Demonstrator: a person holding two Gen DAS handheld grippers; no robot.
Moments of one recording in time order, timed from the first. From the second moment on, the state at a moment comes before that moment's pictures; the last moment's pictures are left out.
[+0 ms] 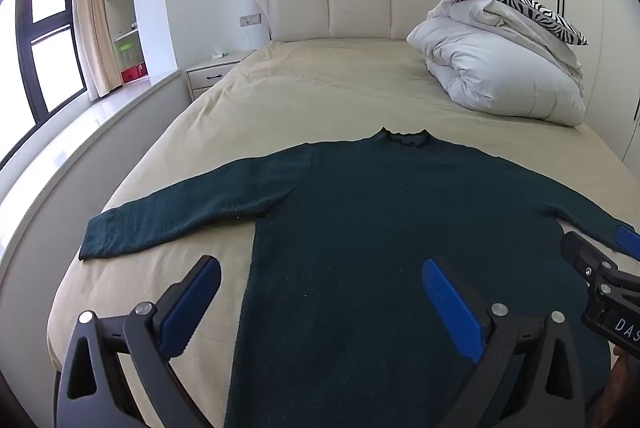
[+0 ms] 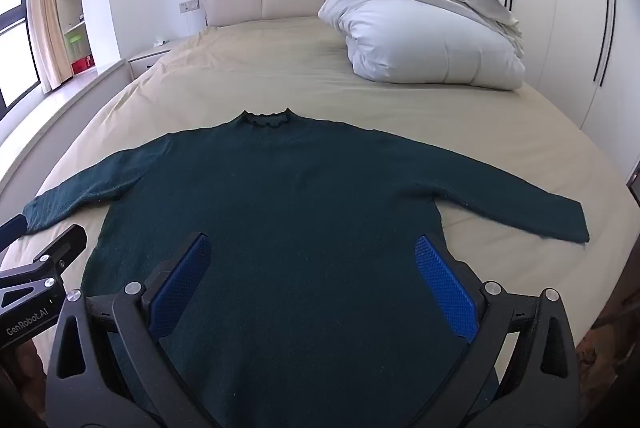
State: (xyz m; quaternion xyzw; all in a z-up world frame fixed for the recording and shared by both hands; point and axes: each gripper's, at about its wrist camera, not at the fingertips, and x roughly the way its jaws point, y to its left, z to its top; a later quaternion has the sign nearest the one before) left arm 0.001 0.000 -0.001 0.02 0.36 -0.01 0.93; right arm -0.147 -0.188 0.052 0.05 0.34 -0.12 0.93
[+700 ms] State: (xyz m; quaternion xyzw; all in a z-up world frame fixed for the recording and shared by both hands) left arm 0.001 0.003 -0.002 0.02 0.35 -0.01 0.93; right arm -0.143 -0.182 0.048 0.04 0.35 -0.12 0.93
